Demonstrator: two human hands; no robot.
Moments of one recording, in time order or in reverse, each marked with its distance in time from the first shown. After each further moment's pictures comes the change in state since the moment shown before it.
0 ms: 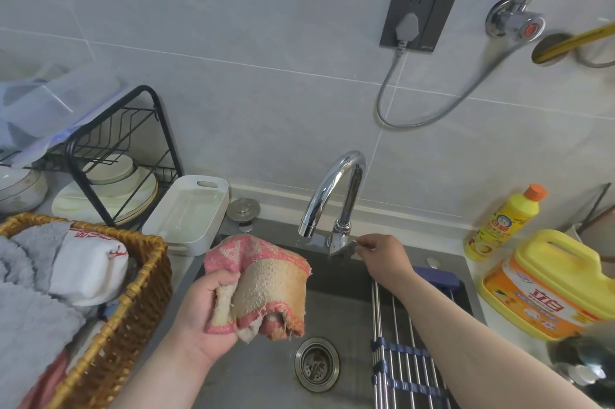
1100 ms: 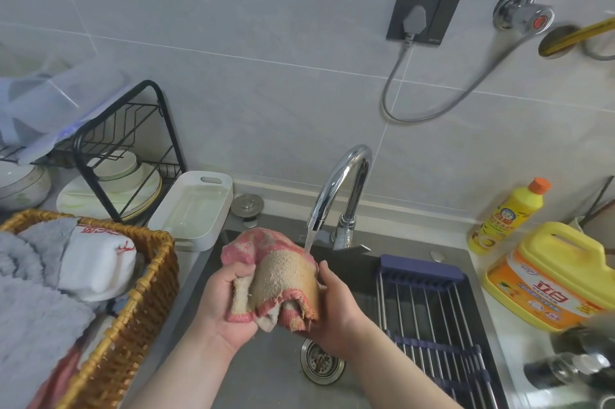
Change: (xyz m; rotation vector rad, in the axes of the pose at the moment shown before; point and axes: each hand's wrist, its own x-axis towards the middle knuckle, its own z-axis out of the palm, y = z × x) left_hand 0.018 -0.006 -0.006 0.027 0.037 -0.013; right_hand -0.083 -0.057 0.079 1.342 -0.614 0.698
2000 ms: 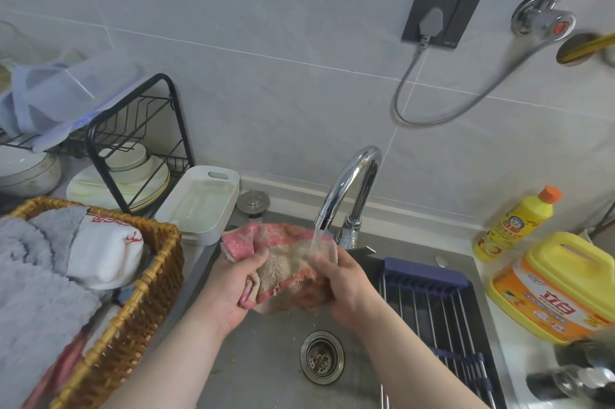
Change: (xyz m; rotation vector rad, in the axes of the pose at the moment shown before) left_hand 0.020 0.008 -0.008 0.189 0.119 0.297; right_hand 0.001 -0.025 0.002 -0.365 0.042 -0.433
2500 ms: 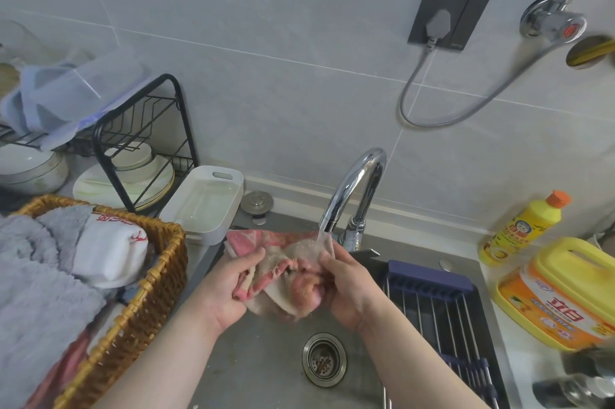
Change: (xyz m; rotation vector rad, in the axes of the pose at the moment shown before) left_hand 0.002 0.008 -0.011 -0.126 -0.160 -0.069; right_hand -0.002 -0.010 0.006 0.279 -0.067 0.105
